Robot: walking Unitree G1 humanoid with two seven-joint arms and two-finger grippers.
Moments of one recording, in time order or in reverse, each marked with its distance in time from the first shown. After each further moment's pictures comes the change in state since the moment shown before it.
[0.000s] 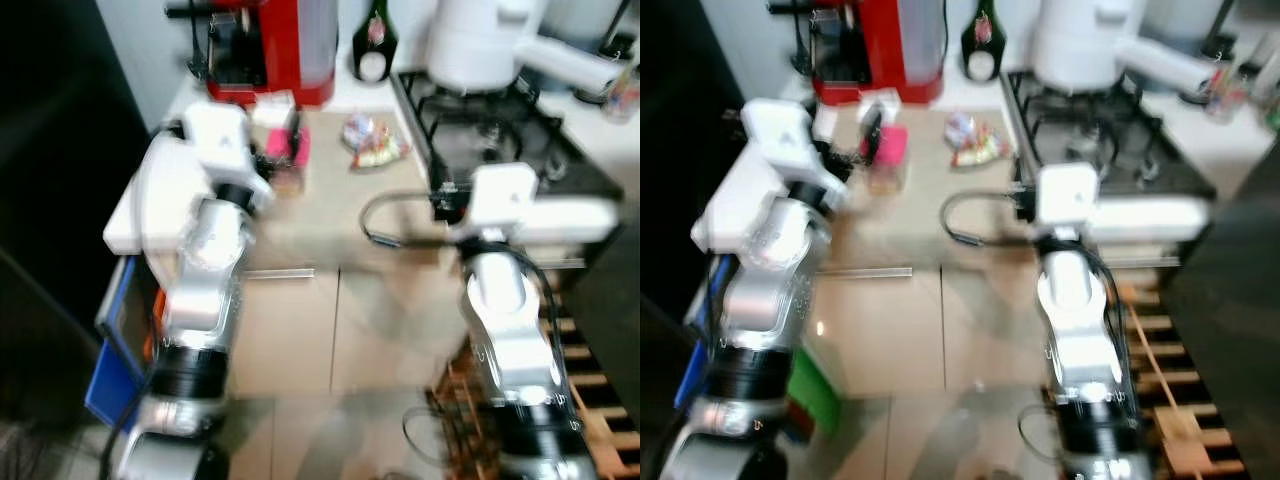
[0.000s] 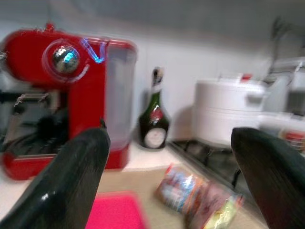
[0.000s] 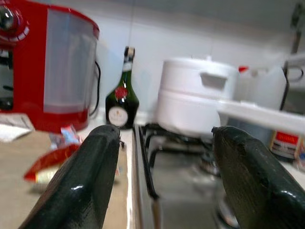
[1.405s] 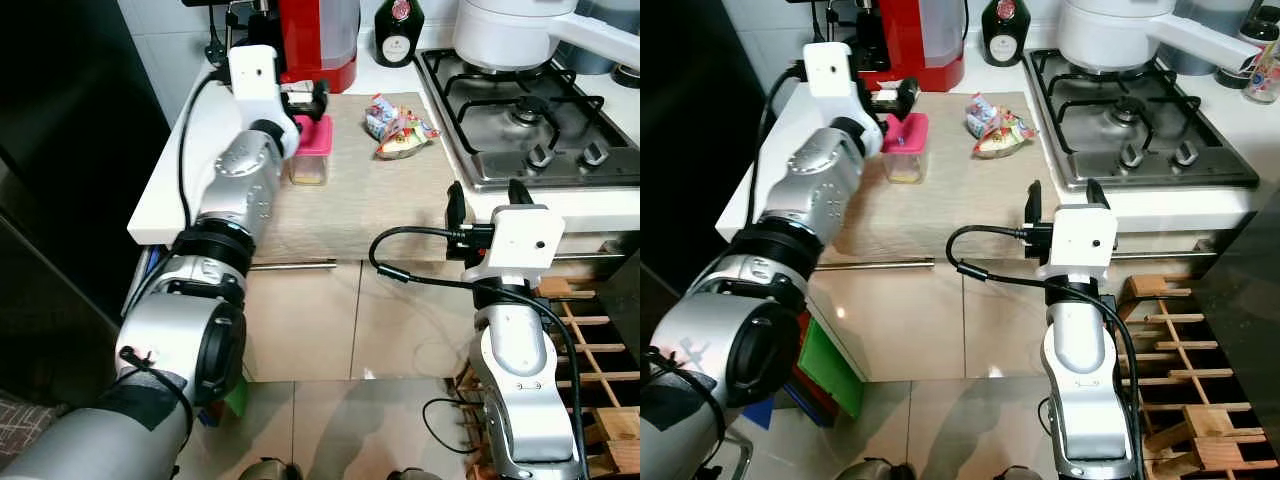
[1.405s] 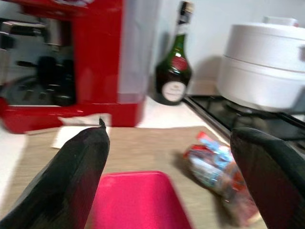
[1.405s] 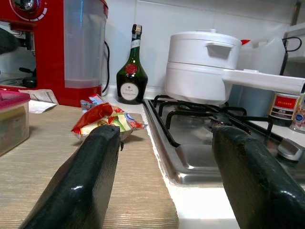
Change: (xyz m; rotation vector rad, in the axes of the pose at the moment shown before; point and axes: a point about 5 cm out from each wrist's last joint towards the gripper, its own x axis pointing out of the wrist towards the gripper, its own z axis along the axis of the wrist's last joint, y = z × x) left arm 0.070 0.009 -0.029 -0.085 0.233 0.047; right arm -0.050 0.004 0.010 -0.019 0.058 -0.060
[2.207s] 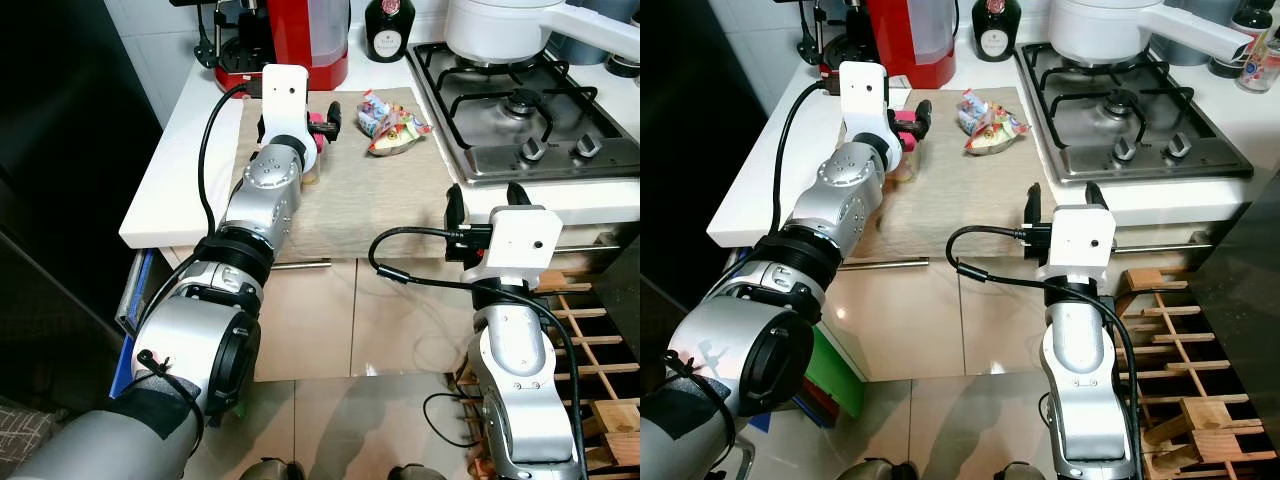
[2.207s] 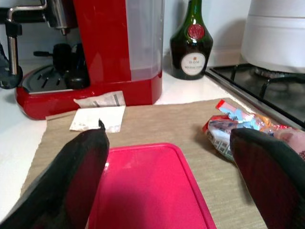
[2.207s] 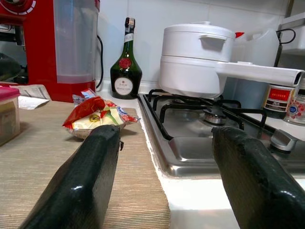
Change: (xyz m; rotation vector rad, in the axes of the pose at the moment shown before) left arm -0.002 -0.003 -0.015 0.135 0.083 0.123; right arm 0.001 0.001 0.000 0.003 0.010 -0.002
